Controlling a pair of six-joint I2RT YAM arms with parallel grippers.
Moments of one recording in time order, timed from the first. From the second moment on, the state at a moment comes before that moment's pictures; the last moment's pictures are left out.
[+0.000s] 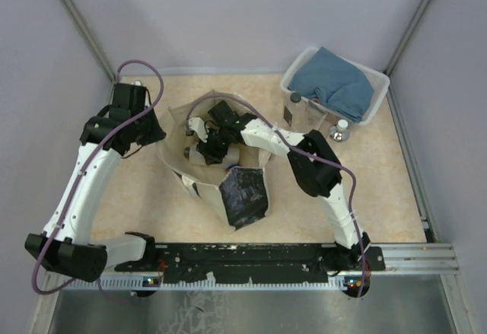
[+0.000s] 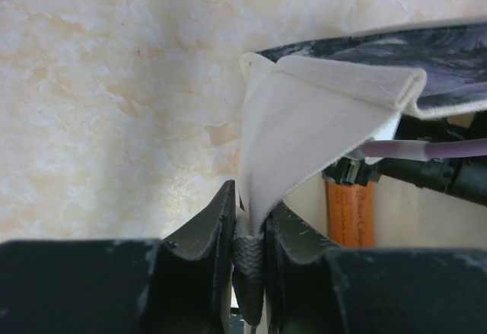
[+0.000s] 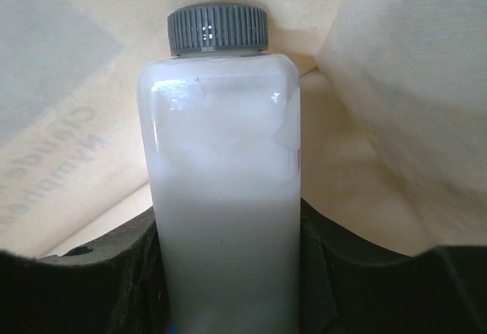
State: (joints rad) left arm -0.25 1.22 1.40 -1.00 -0.17 -0.50; right arm 0.81 2.26 1.85 -0.52 -0.47 -0.54
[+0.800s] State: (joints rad) left arm -0.25 1.27 1.40 -0.95 -0.16 -0.50; right arm 0.73 1.79 1.55 -0.02 -0.53 -0.09
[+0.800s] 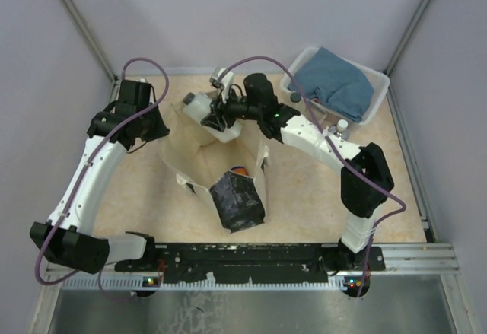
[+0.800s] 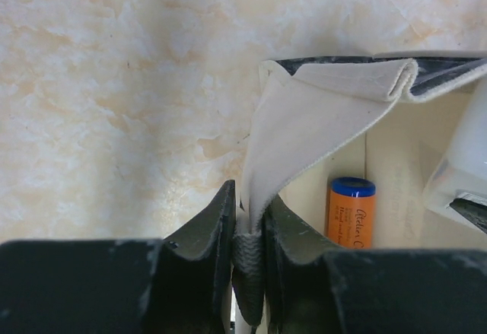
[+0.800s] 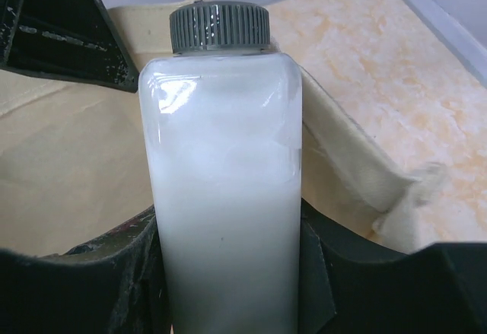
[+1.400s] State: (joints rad) left arm -0.25 1.27 1.39 -0.92 -0.14 -0.53; right arm 0.60 1.78 1.50 0.94 -0.65 0.42
